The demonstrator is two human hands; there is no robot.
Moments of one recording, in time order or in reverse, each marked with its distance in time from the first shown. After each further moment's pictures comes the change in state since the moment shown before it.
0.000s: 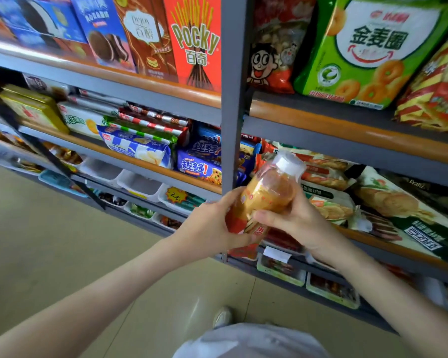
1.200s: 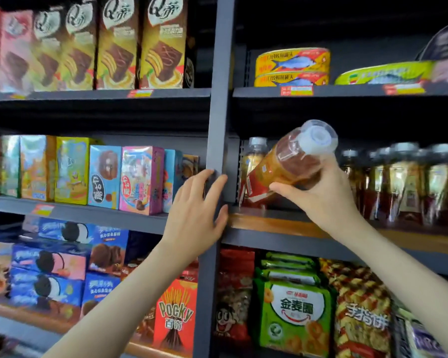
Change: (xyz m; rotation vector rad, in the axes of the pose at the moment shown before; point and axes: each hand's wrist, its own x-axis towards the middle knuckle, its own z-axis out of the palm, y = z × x) left_hand 0.113 0.192 -0.267 0.638 1.303 0.833; right_hand -0.002 -0.366 -0.086 -0.625 0.761 -1.139
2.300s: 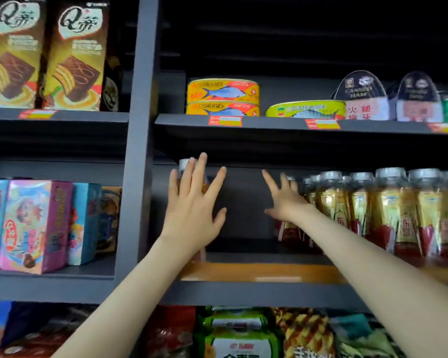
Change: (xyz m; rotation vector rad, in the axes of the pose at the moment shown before) left_hand 0.102 0.062 0.075 0.081 -0.080 0.042; right_hand 0.106 0.138 -0.045 -0.878 -0.429 0.440
